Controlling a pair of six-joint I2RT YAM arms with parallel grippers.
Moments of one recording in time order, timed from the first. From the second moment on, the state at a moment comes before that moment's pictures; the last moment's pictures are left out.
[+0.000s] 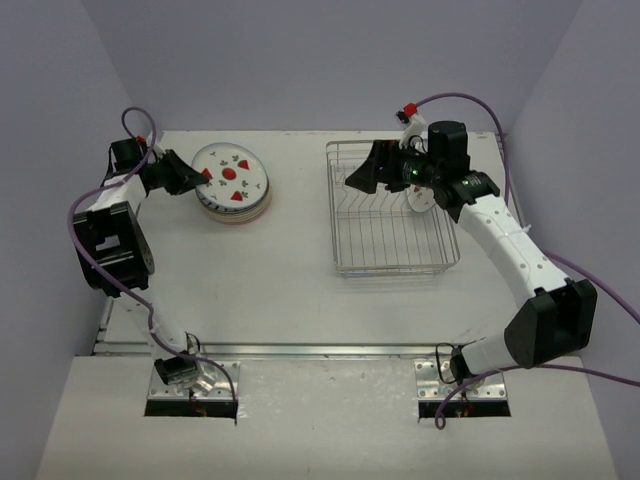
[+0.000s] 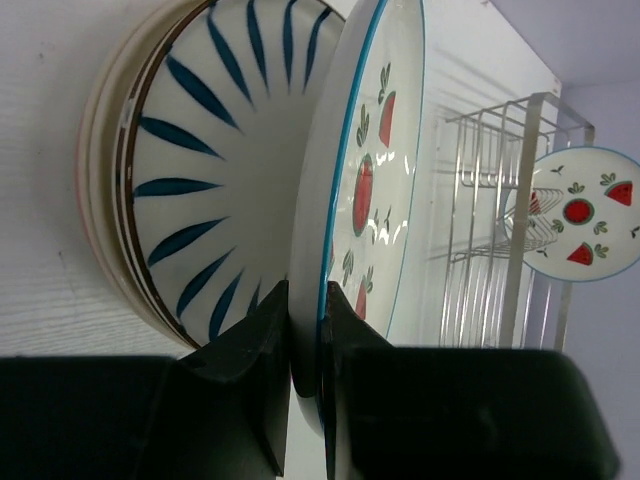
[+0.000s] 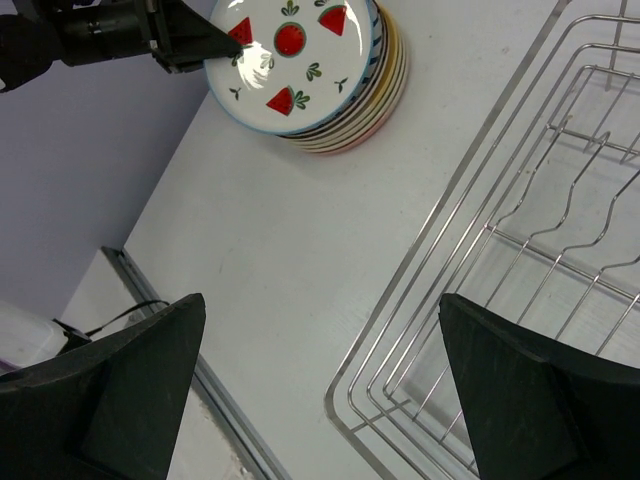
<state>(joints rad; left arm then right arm) 0.37 1.91 1.41 -0.28 0.78 -0.42 0.30 1.44 1.28 -0.28 -0.56 0.34</state>
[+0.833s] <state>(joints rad) 0.36 1.89 1.47 -0.38 0.43 -0.20 0.30 1.44 1.28 -0.30 -0.50 0.31</state>
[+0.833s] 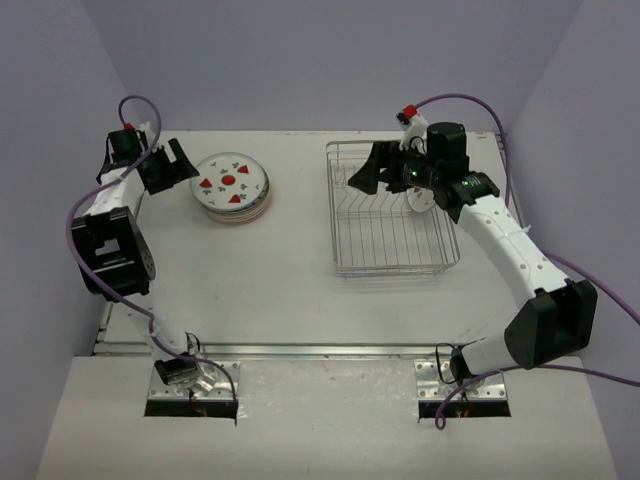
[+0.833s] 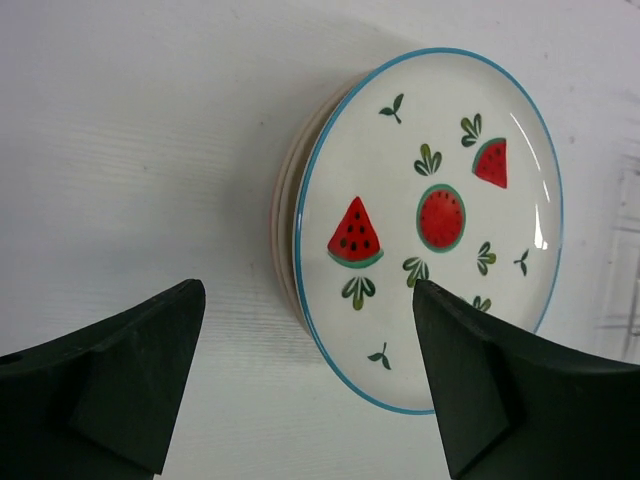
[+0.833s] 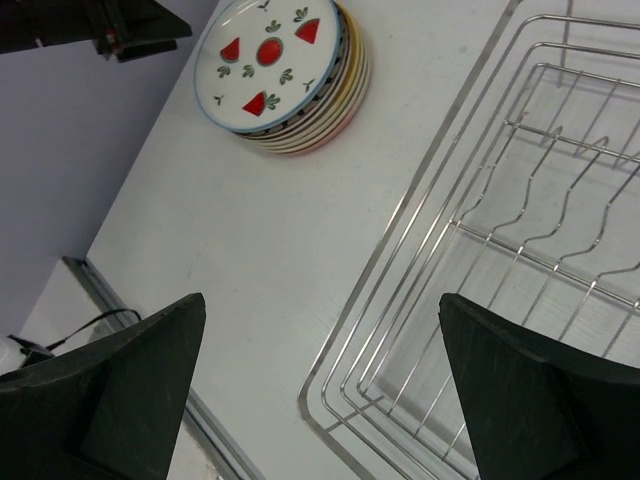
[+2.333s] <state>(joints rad) -0.04 1.45 1.23 -0.27 0.15 0.01 0.06 1.74 1.39 -0.34 0.18 0.14</state>
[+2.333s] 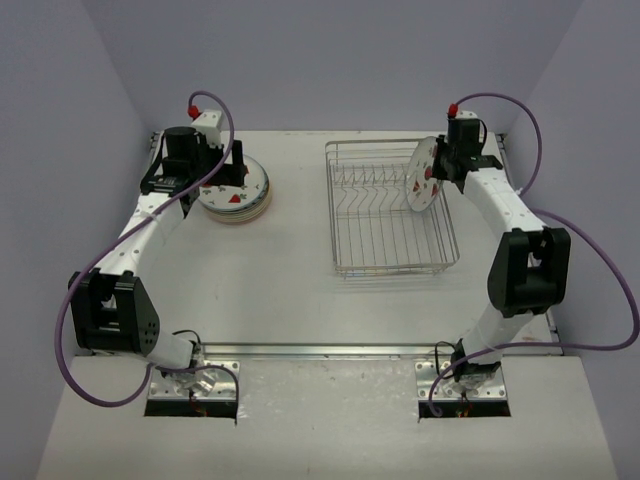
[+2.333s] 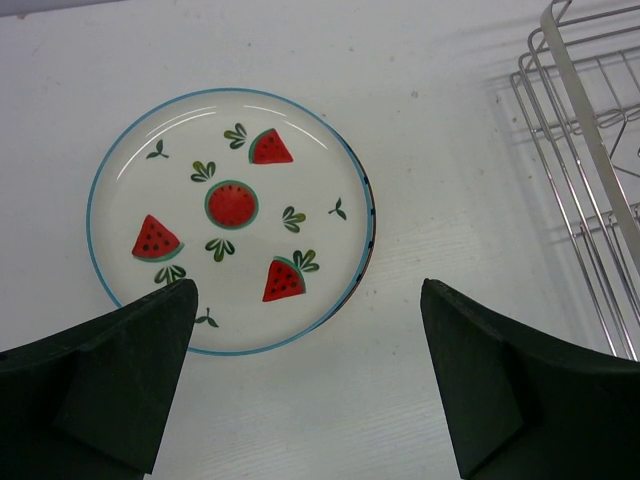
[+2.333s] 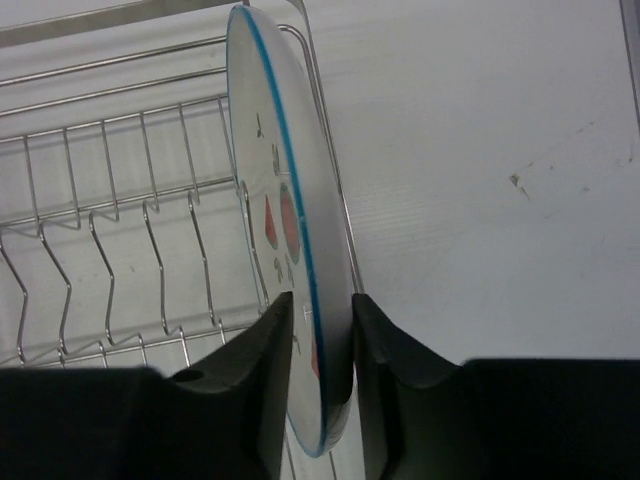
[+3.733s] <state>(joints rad) -0.07 1.39 1.22 -0.13 0.88 -0.34 0.09 1.38 1.51 -0.36 -0.53 0.29</state>
